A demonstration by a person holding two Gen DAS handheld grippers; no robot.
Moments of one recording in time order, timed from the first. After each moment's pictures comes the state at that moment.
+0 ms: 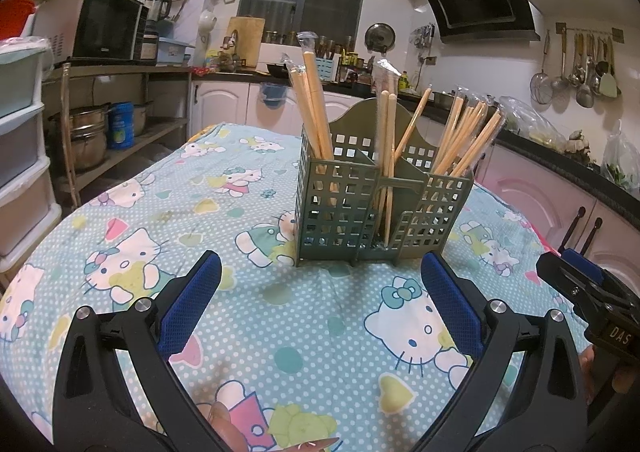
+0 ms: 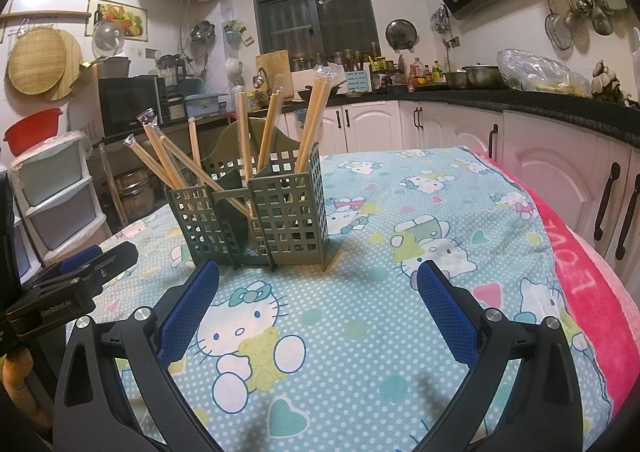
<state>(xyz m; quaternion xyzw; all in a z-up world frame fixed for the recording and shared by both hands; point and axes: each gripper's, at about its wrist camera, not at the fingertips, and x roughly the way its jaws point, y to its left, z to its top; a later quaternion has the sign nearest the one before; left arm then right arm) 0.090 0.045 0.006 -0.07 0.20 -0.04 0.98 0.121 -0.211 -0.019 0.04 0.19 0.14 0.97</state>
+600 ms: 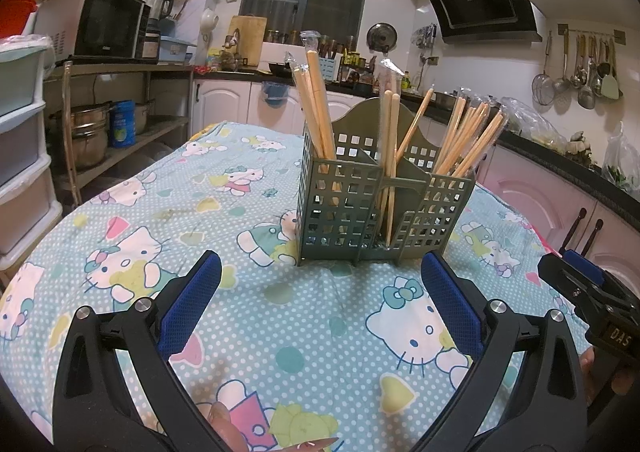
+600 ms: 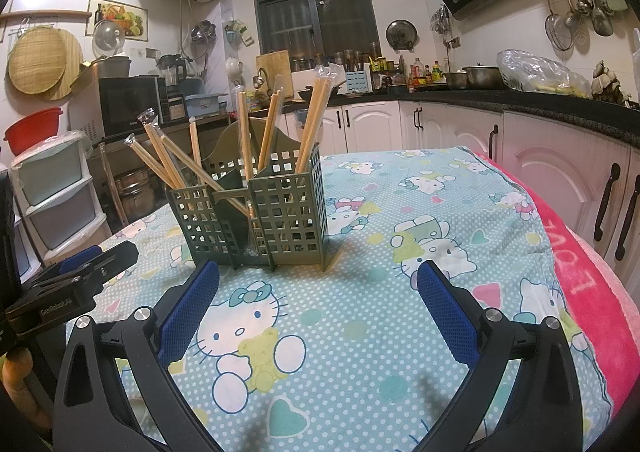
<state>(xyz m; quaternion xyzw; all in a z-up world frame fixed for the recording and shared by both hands) 0.091 0.045 0.006 -0.07 0.20 -0.04 0.98 0.121 -0.210 -0.019 0.04 0.19 0.14 0.97</state>
